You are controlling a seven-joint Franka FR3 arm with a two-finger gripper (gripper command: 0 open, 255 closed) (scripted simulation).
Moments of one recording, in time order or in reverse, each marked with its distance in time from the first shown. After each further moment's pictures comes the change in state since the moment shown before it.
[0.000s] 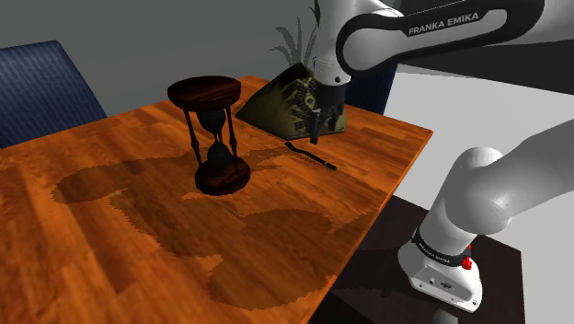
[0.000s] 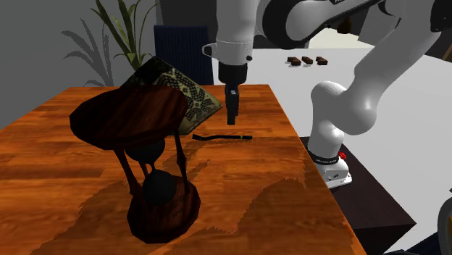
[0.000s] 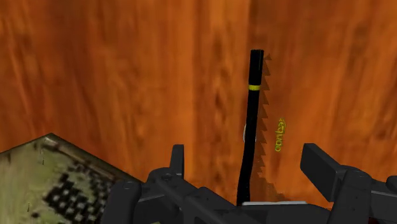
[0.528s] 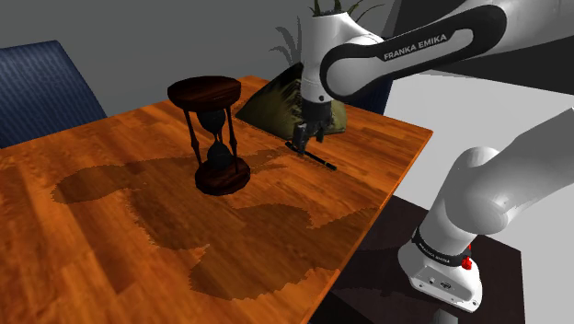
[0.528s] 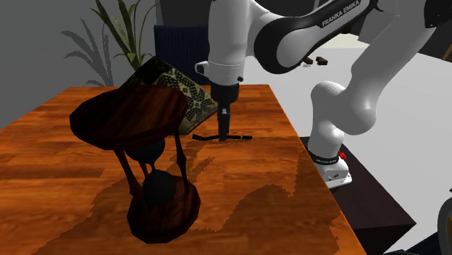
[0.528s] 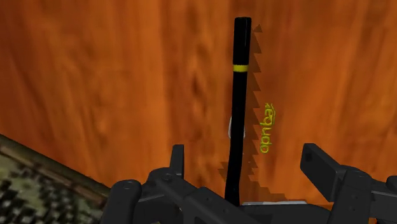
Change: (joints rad) arm 0.005 0.101 0.047 -0.030 0.005 0.148 0.063
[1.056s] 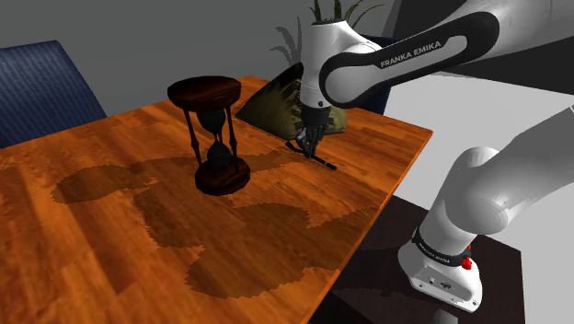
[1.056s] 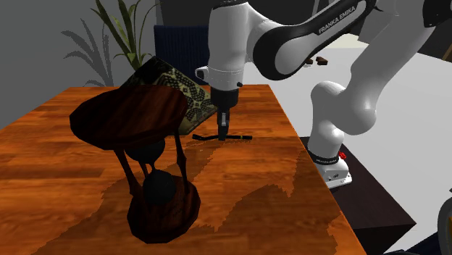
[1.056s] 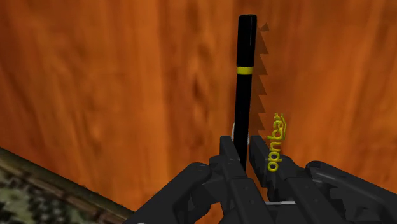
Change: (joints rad) arm -0.001 0.014 0.001 -0.026 -0.001 0.040 0.000
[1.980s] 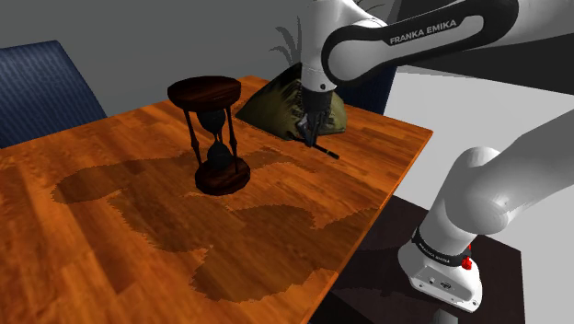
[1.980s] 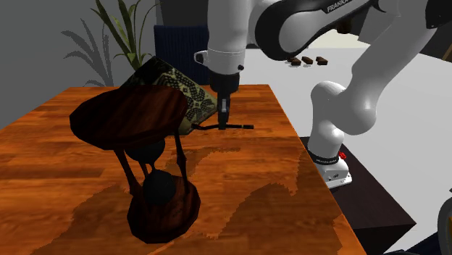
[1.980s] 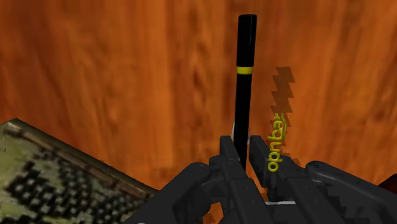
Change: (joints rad) arm 0.000 -0.033 -0.007 0.081 0.000 -0.113 -0.004
